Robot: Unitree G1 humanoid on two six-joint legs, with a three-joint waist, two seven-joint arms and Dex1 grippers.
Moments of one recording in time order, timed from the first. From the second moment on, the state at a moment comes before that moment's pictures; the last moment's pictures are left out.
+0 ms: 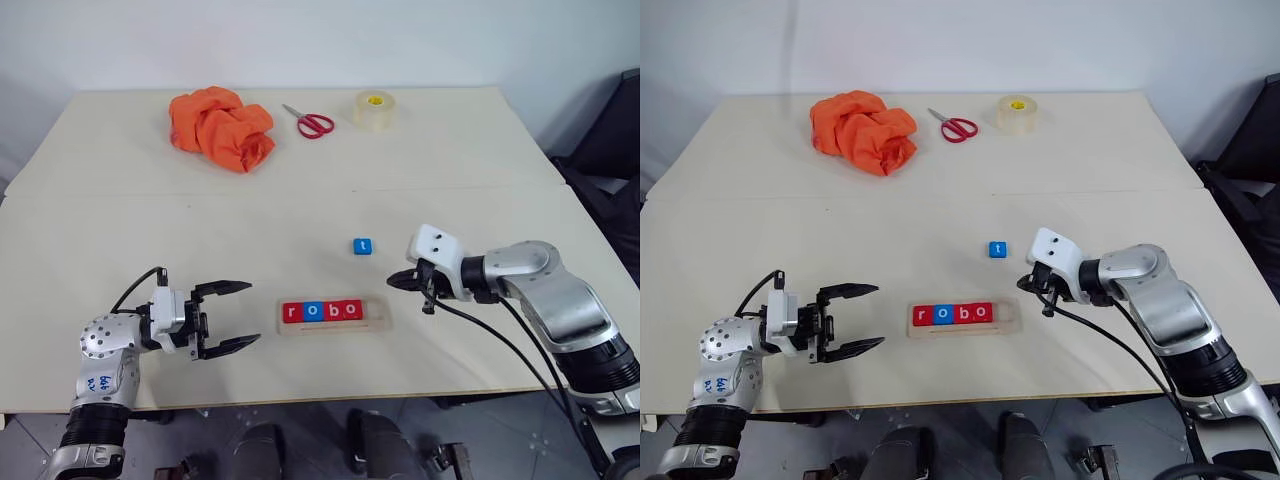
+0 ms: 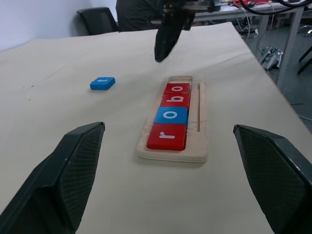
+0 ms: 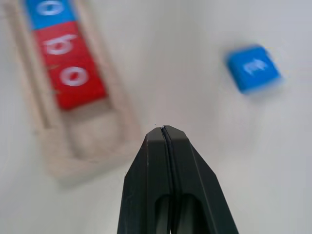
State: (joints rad) left arm -0.22 0.55 0.14 0.29 -0.48 -0.32 -1.37; right arm -0.52 -0.73 0.16 -0.19 0.21 0.74 1.02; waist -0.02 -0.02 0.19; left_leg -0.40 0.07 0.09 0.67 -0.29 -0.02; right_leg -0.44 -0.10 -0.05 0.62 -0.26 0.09
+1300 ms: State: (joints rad) left arm -0.20 0.58 0.16 0.25 -0.48 -0.27 -1.41; right arm -0.47 -0.30 0.07 -0.16 0.23 0.86 0.32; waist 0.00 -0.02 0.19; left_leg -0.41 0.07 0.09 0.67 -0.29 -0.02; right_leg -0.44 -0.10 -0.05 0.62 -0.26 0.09
